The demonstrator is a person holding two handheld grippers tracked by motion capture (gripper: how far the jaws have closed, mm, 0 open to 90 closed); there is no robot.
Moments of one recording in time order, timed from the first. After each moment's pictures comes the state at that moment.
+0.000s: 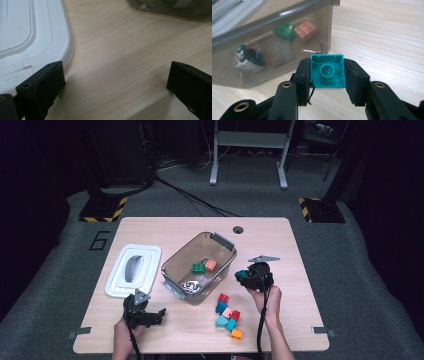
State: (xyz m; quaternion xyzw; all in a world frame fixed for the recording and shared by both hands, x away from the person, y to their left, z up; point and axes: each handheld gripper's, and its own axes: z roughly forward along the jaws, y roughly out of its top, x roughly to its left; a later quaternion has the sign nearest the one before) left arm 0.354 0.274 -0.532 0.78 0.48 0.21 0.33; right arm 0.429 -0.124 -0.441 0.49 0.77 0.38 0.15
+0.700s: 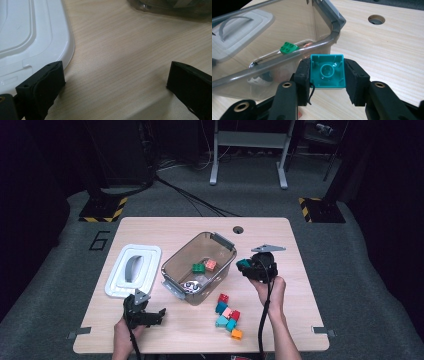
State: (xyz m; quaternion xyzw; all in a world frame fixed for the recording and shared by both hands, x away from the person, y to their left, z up) left arm 0.354 0.274 -0.532 0.78 0.48 0.21 0.33; right arm 0.430 -0.125 -0.396 0.48 0.76 0.40 0.17
